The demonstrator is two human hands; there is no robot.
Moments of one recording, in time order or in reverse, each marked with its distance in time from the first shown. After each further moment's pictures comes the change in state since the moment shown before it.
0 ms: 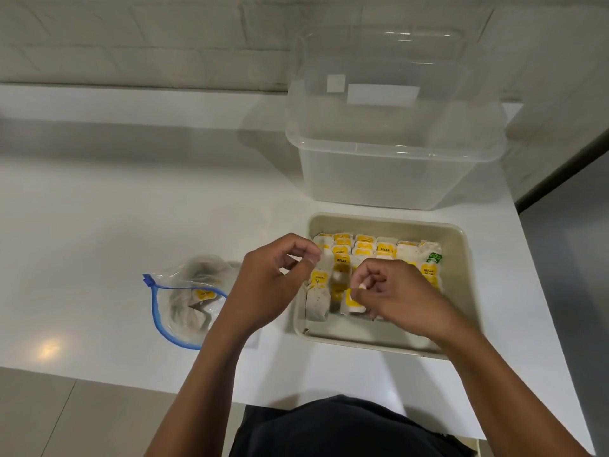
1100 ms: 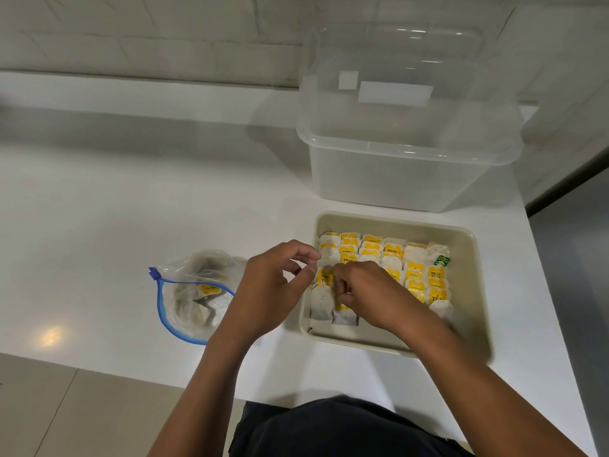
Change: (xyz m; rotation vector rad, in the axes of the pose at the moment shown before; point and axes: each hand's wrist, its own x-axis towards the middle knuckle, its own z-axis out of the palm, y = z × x) left_hand -0.007 -0.018 -0.001 0.135 0.054 0.070; right_hand 0.041 0.006 0.037 -0.664 -0.131 -0.131
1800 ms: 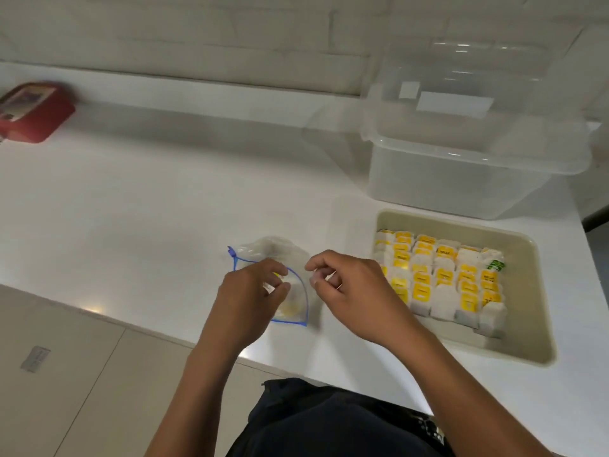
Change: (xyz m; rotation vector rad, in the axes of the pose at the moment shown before) left_hand -0.068 -0.048 -0.093 0.350 0.097 -0.254; right_hand -0.020 -0.137 0.011 0.408 0.221 -0.138
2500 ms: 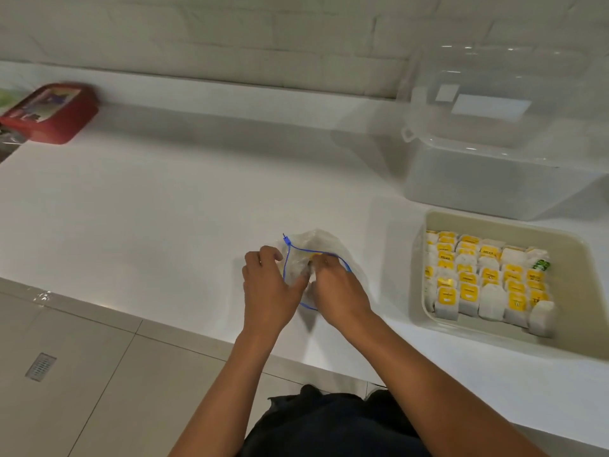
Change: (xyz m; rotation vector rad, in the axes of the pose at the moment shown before) left_hand 0.035 -0.083 0.018 -0.092 0.269 -0.069; right_hand 0.063 -0.001 0.128 -0.442 -0.054 0.203
